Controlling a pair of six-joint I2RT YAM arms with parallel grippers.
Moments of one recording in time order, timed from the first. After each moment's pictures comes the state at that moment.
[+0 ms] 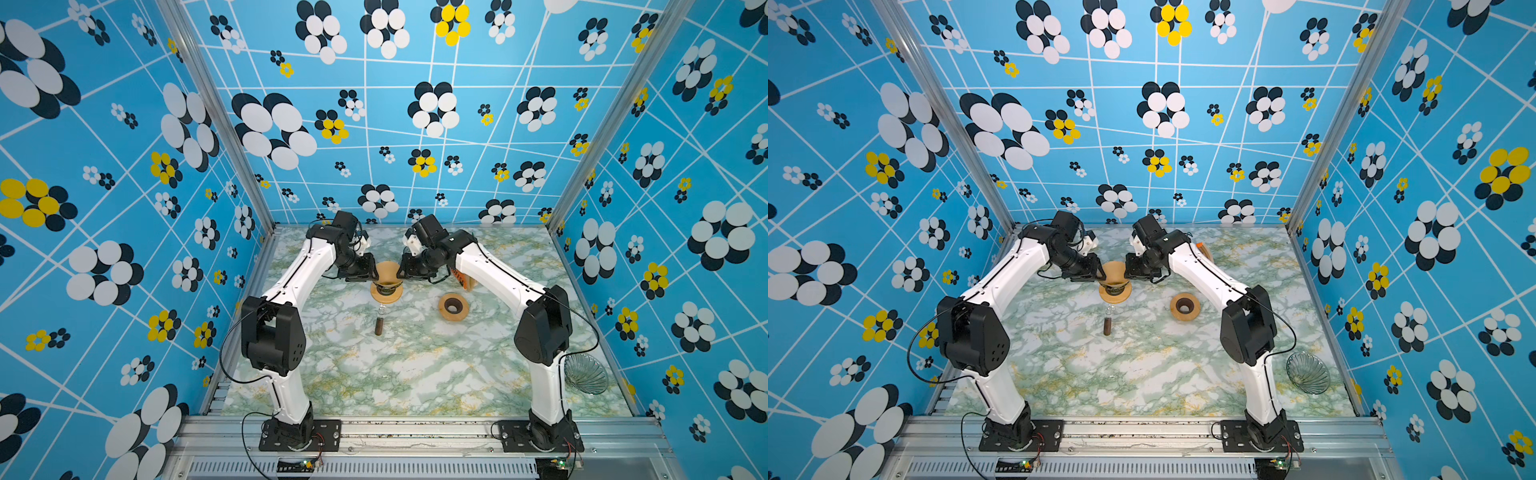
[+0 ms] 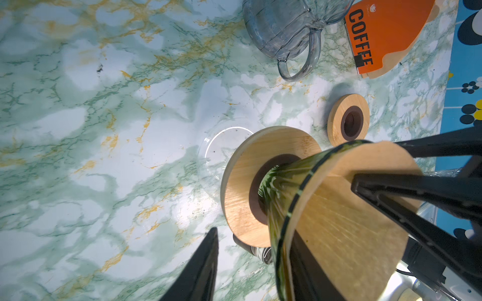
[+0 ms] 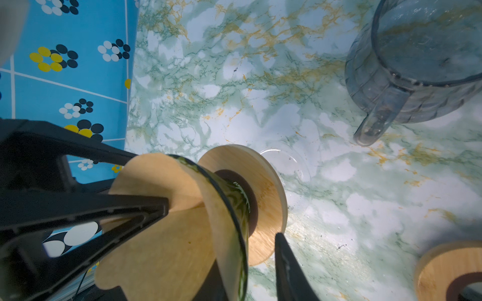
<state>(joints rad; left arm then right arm) -0.26 1.83 1.69 -1.10 0.41 -0.19 0.63 2.05 1.94 -0.89 -0.31 0.46</state>
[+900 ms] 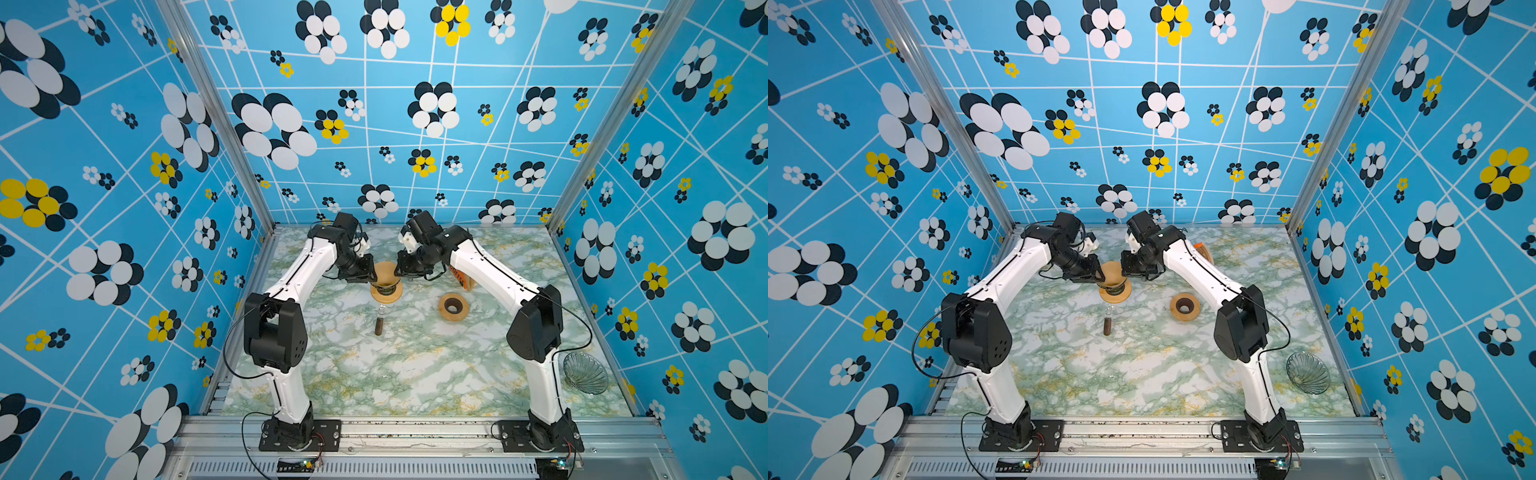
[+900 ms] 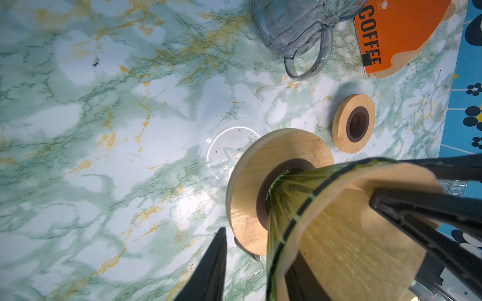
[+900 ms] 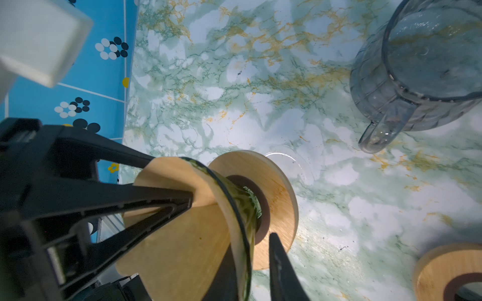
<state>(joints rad) -0.25 1.86 1.69 -1.10 0.42 -0.20 0.65 2.11 2.07 -0.97 -0.28 0.45</state>
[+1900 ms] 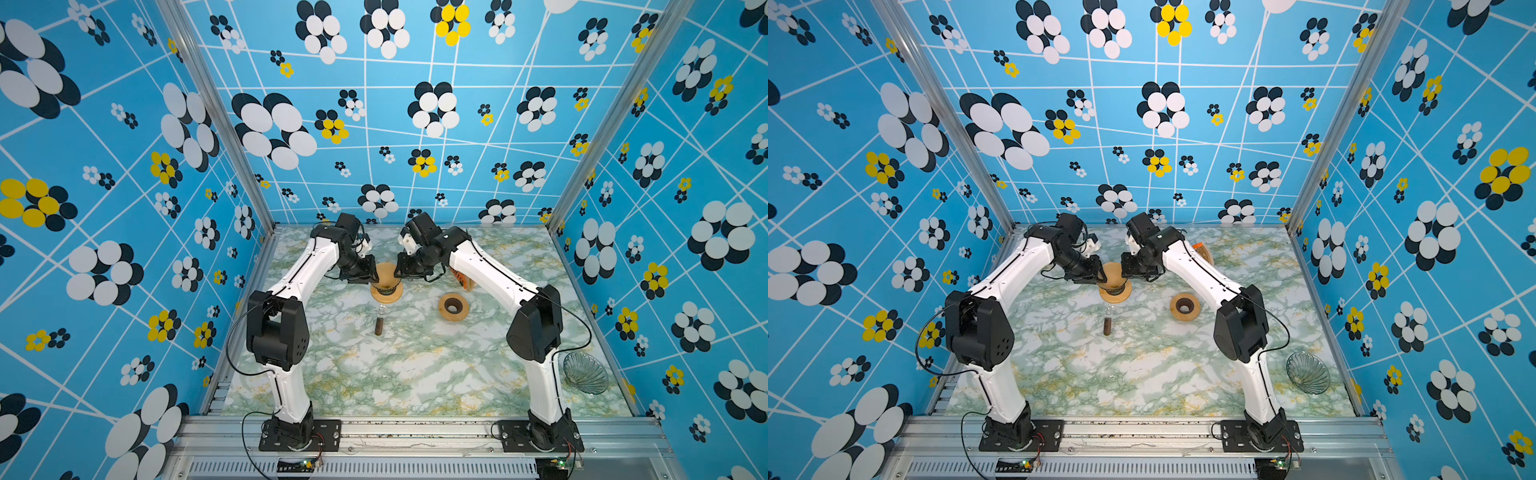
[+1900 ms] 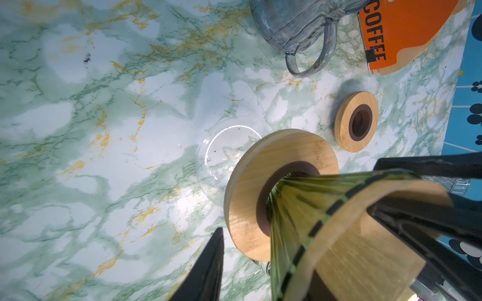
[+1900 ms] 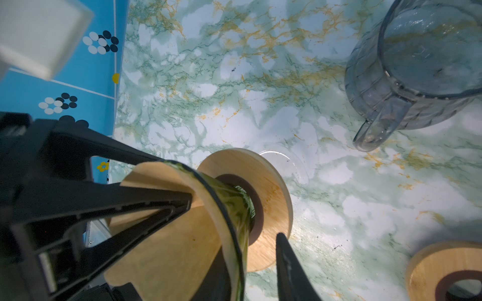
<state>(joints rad) -0.26 1.88 1.70 -1.11 0.41 -0.20 0.66 2.11 2.05 -0.98 -0.26 0.43</state>
